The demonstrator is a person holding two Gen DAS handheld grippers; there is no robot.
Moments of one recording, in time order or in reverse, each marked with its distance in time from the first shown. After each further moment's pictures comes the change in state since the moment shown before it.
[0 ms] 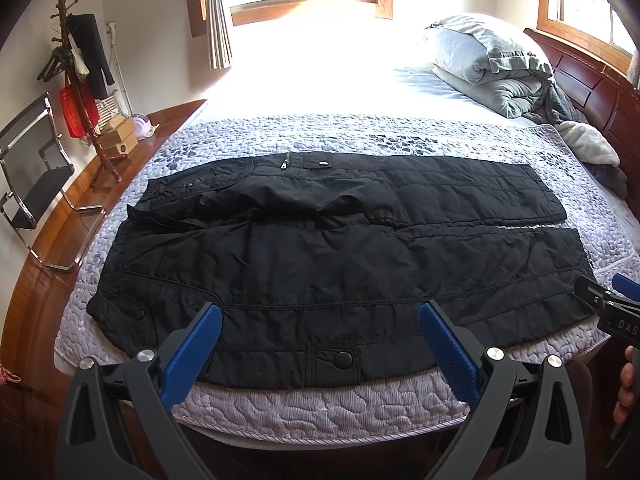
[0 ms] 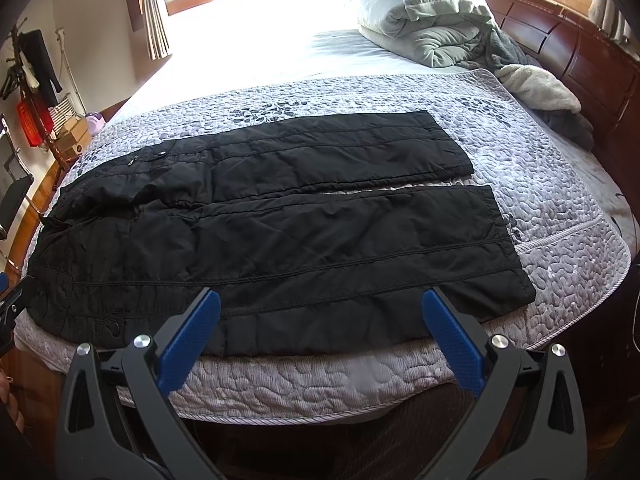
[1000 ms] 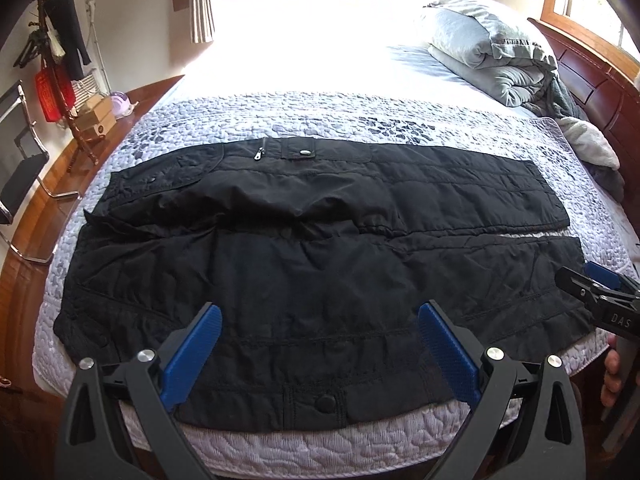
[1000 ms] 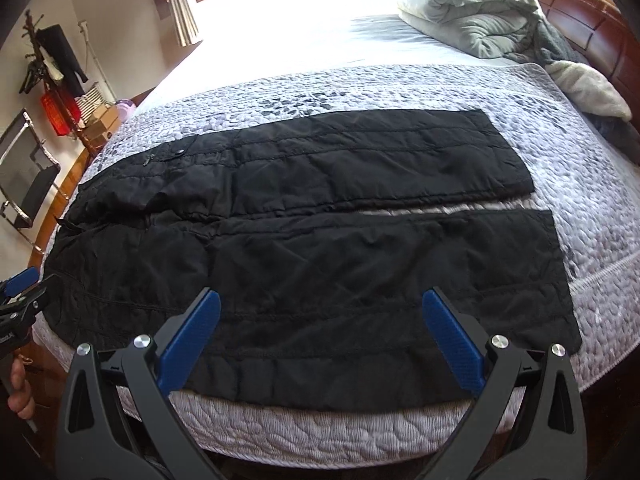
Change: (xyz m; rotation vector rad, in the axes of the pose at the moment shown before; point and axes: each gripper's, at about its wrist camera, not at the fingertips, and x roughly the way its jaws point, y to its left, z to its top) left arm 0.069 -0.003 0.052 -0.007 0.112 -0.079; right arm 0.077 0.002 0.070 -0.079 0.058 0.234
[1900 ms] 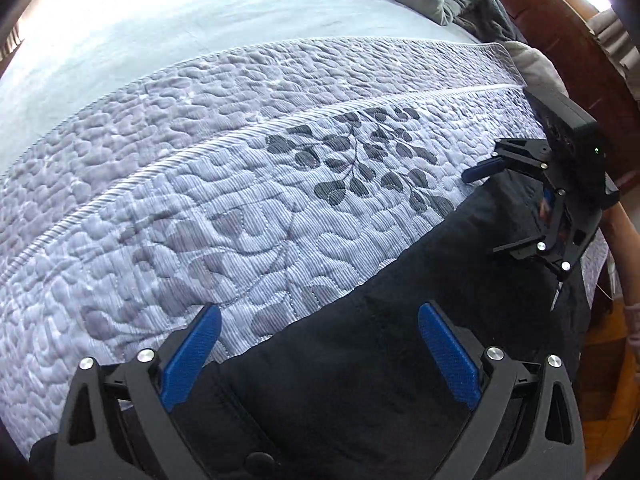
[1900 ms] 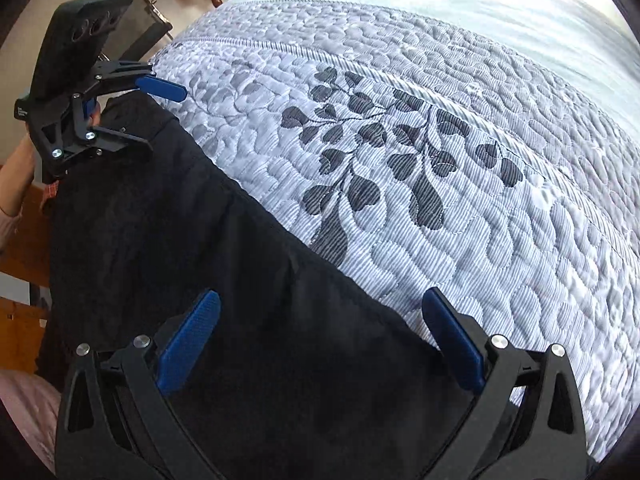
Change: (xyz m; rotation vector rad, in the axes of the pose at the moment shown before) left arm 0.310 -0.026 0.255 0.392 0.366 -0.462; right arm 0.289 -0.043 0.230 -0.534 0.437 0.408
